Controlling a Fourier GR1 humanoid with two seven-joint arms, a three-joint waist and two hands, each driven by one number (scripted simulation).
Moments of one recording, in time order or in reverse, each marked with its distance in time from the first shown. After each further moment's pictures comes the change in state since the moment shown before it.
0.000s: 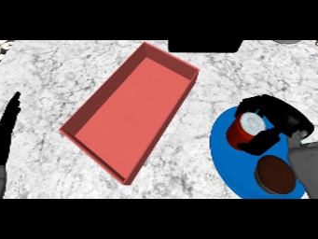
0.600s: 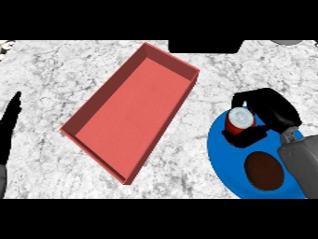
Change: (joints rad) left arm -0.005 -0.009 0.007 -0.005 -0.012 -0.013 0.013; right arm -0.056 -0.053 0.114 0.136 0.297 -0.275 -0.398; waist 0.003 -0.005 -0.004
